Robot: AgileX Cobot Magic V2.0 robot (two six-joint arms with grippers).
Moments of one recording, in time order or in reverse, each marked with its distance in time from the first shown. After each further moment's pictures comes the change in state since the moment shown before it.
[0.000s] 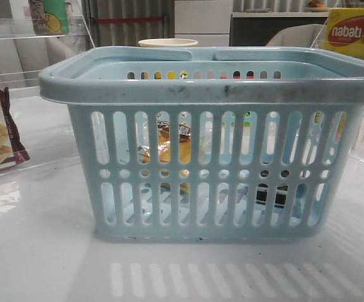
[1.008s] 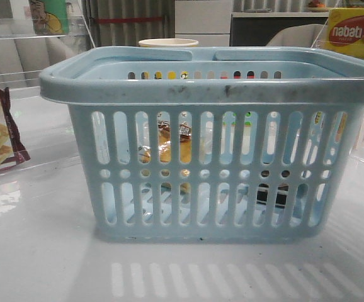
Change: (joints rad) left arm 0.000 0.000 0.000 0.000 -0.003 0.000; right arm -0.120 -0.092 0.115 0.000 -0.038 0.000
